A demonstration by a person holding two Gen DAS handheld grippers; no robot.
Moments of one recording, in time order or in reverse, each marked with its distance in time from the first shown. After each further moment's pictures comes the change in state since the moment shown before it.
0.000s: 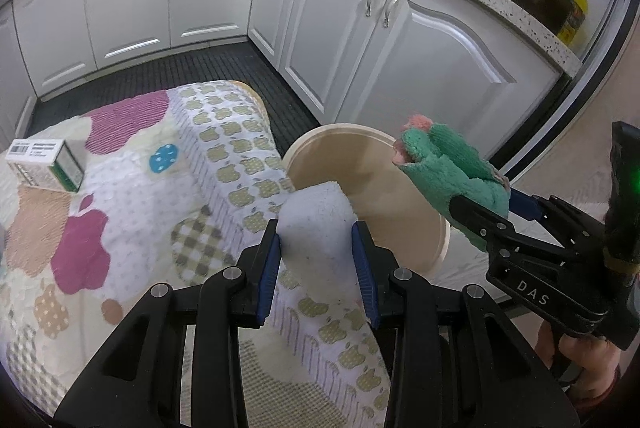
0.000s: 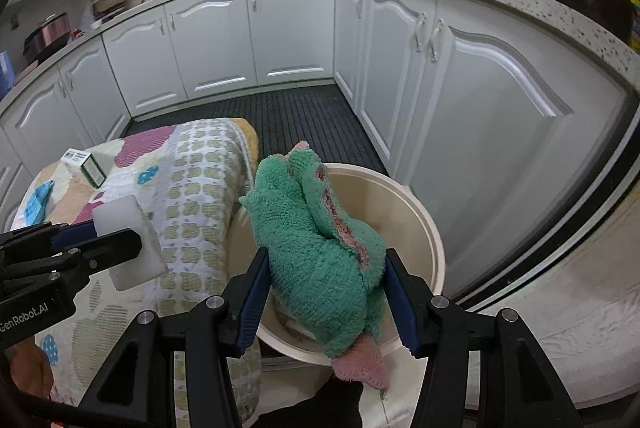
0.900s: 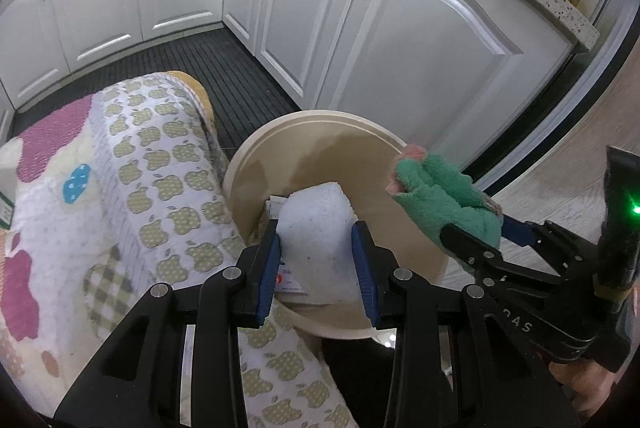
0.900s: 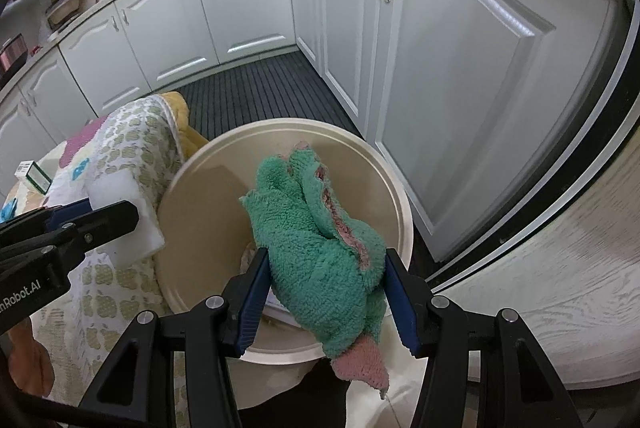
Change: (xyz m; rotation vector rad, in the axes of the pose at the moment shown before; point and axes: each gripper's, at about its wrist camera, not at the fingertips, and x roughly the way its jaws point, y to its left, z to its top) left arm 0.078 -0.039 0.018 0.054 0.061 -0.031; right arm 0.055 -0.058 -0.020 0.131 0.124 -0.036
